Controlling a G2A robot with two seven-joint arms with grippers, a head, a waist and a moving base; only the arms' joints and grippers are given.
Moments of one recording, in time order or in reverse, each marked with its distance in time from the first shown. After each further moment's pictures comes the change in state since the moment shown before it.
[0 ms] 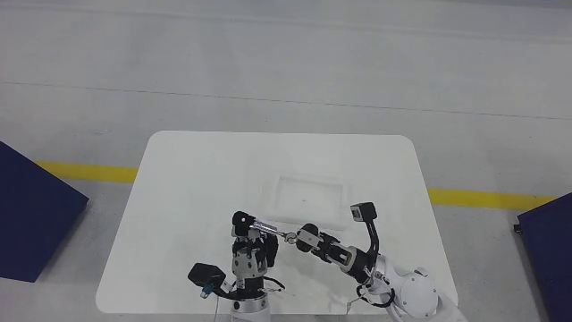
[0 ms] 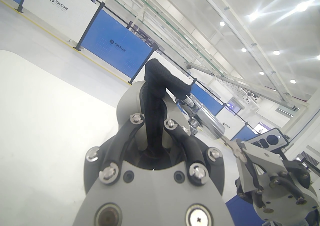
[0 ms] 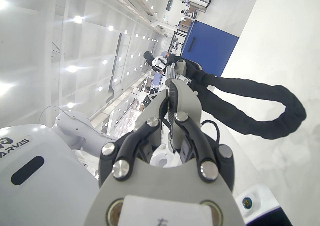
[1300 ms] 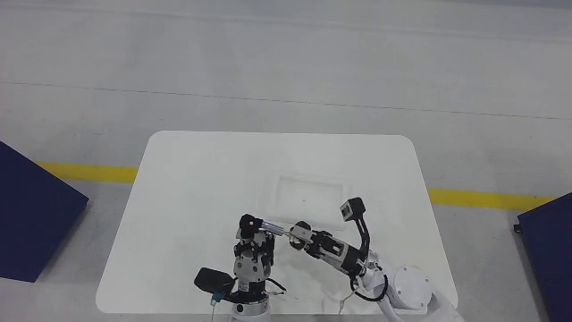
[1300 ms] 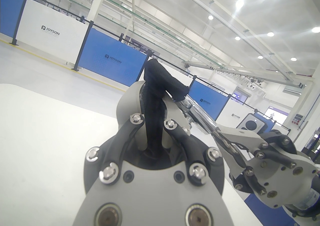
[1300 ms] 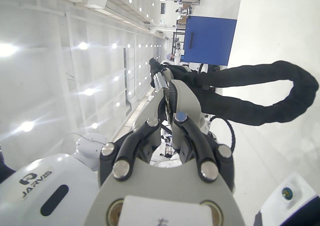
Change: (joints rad) left arm 0.002 -0.025 -0.038 0.052 0.215 0.040 0.036; right arm 0.029 -0.010 -0.033 -0.008 0.208 0.287 0.031
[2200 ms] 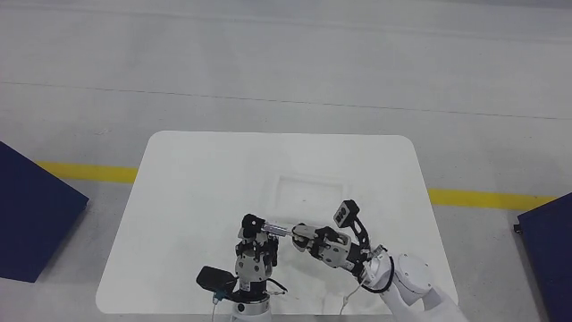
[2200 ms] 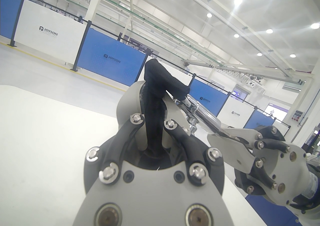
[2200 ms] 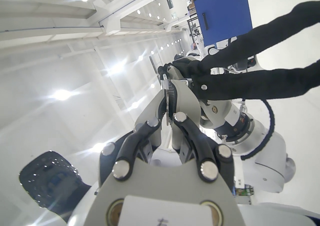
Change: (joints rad) left arm 0.008 -0.008 -0.014 -0.011 0.017 -0.012 -0.037; right arm 0.024 -0.003 0.023 0.029 0.342 0.319 0.094
